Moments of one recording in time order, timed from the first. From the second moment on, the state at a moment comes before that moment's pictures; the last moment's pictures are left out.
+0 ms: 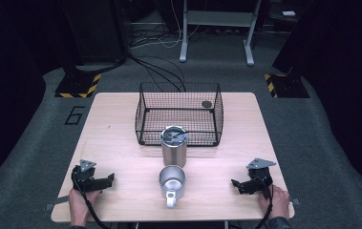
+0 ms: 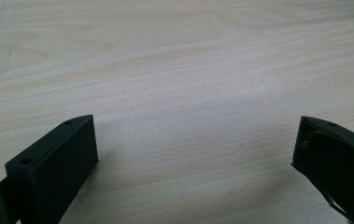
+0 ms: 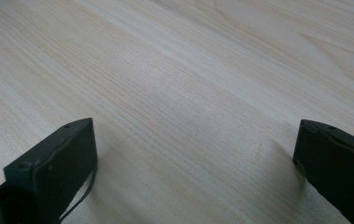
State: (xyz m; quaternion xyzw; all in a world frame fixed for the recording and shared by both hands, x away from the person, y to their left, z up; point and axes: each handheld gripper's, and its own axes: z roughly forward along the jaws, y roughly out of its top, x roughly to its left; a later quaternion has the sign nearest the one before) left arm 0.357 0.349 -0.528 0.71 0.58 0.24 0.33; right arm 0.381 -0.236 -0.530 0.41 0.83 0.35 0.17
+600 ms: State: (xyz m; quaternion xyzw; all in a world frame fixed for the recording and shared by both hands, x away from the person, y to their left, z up) left arm 0.354 0.325 -0.471 0.73 0.51 0.24 0.38; right arm 0.381 -0.236 -0.530 0.41 0.83 0.35 0.17
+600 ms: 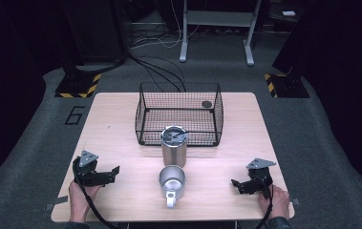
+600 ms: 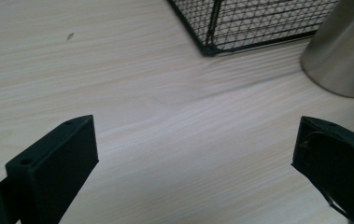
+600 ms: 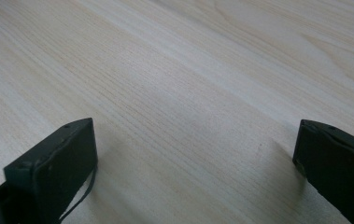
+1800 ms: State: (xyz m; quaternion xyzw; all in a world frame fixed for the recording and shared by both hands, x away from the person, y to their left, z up) left arm 0.385 0.243 -0.409 0.78 0.39 0.20 0.44; right arm 0.381 -0.236 -0.530 0.41 0.83 0.35 0.17
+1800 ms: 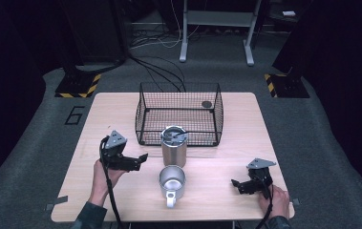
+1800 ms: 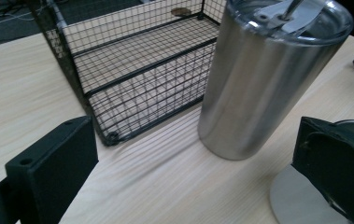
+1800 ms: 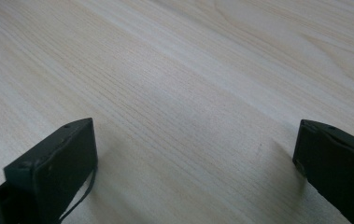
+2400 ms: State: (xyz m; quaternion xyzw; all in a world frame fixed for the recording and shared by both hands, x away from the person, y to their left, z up) left arm 0.405 0.197 -0.404 0.81 0.36 0.18 0.44; right arm 0.381 -0.236 -0.530 0.41 0.83 0.35 0.17
